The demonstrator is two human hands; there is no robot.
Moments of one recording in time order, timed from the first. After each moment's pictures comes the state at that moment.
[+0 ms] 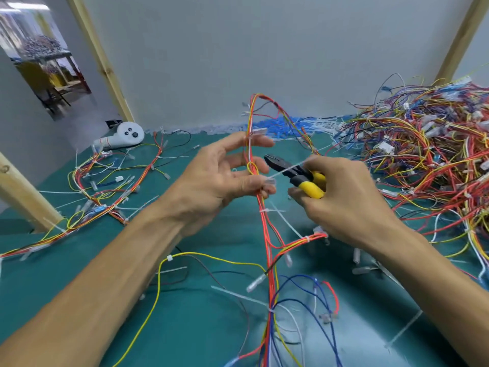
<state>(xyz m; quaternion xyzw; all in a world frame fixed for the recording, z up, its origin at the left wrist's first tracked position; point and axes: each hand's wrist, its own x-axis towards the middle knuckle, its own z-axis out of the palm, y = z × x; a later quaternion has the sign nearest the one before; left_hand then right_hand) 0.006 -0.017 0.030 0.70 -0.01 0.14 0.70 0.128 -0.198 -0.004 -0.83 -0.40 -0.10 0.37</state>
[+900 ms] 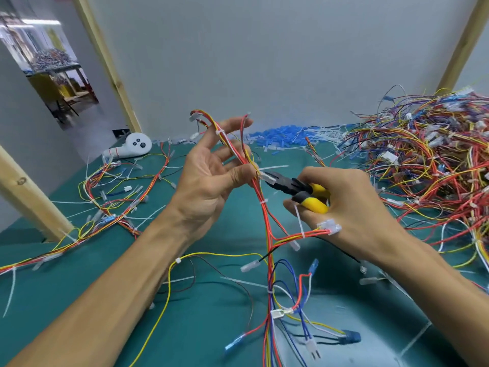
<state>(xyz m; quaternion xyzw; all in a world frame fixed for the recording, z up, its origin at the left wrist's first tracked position) 0.010 -0.013 0.032 0.62 -0.07 0.27 0.73 0.124 -0.201 0.001 -0.76 -0.49 -0.08 0.42</state>
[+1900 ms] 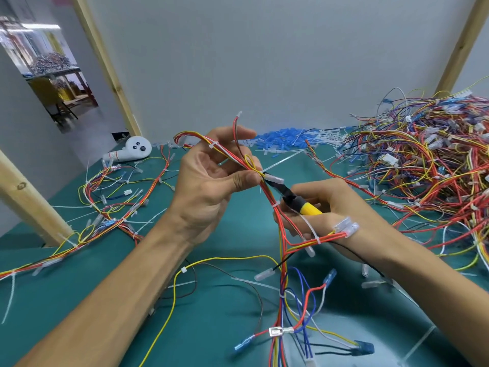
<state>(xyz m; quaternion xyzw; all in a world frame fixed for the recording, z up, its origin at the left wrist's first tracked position) 0.014 -0.006 0.025 0.61 -0.10 0.29 0.73 0.118 -0.196 0.001 -0.66 -0.48 0.22 0.53</state>
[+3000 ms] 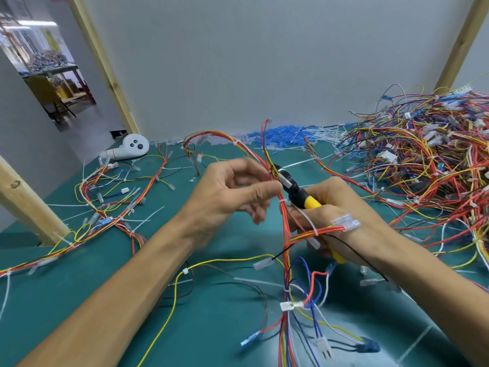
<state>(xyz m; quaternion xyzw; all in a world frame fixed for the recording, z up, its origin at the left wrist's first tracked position) 0.014 -0.014 0.016 0.73 0.01 0.18 0.66 0.115 -0.195 0.001 -0.72 -0.40 0.23 0.52</state>
